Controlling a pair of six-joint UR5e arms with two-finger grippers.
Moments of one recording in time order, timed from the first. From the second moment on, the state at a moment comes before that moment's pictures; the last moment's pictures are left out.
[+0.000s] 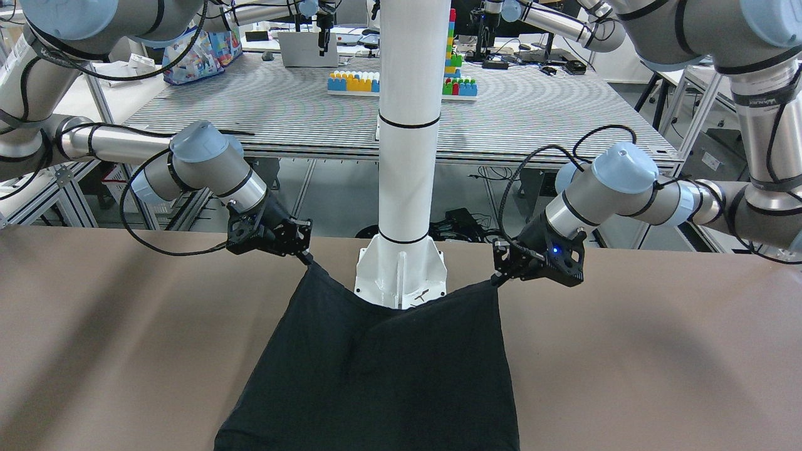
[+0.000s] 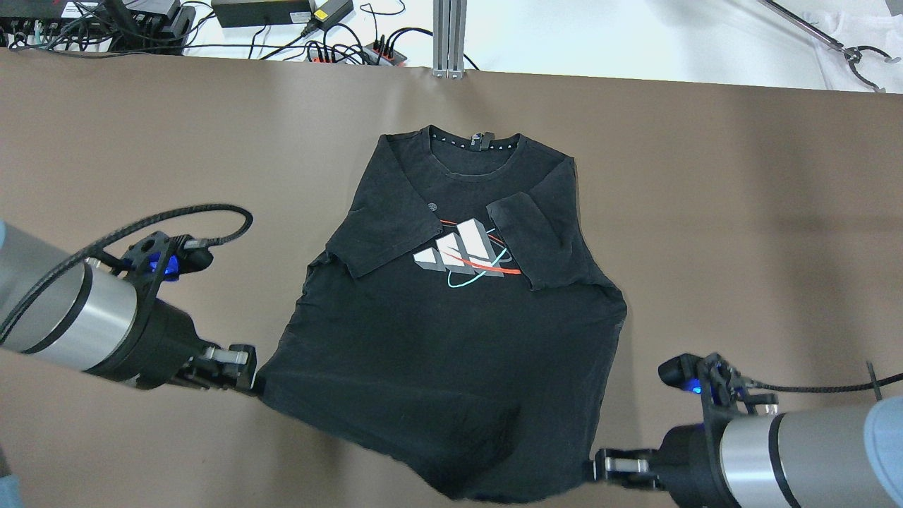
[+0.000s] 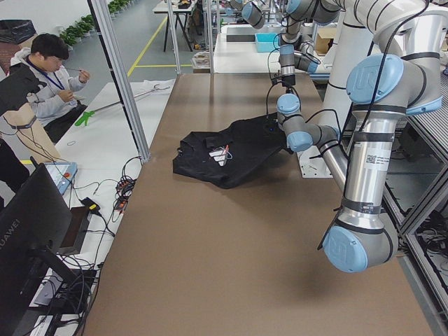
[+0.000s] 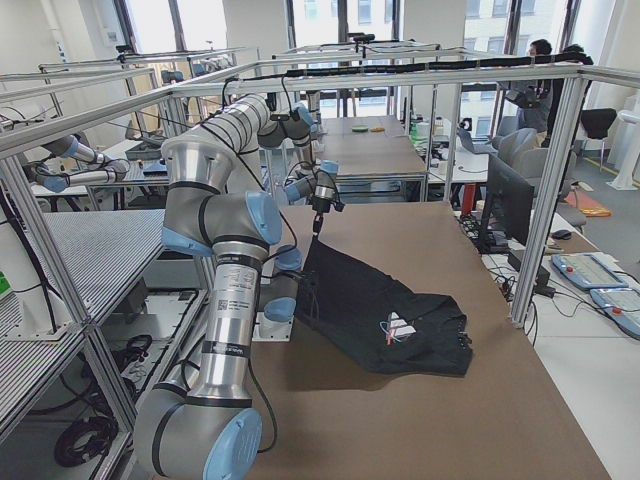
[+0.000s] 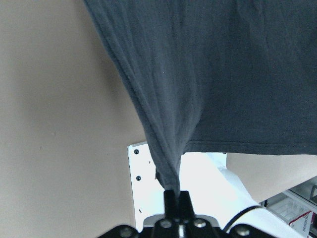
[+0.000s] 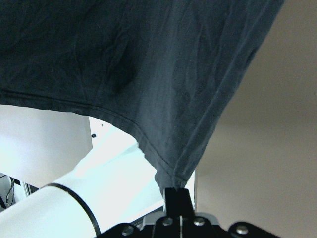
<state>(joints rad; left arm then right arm) -0.54 -1.74 -2.44 -1.69 -2.24 -1.32 0.25 -1.67 2.49 -1.12 1.96 1.52</state>
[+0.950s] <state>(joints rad) -0.68 -1.84 -2.30 -1.69 -2.13 -1.32 0.40 -1.73 2.47 -1.14 1.94 1.51</state>
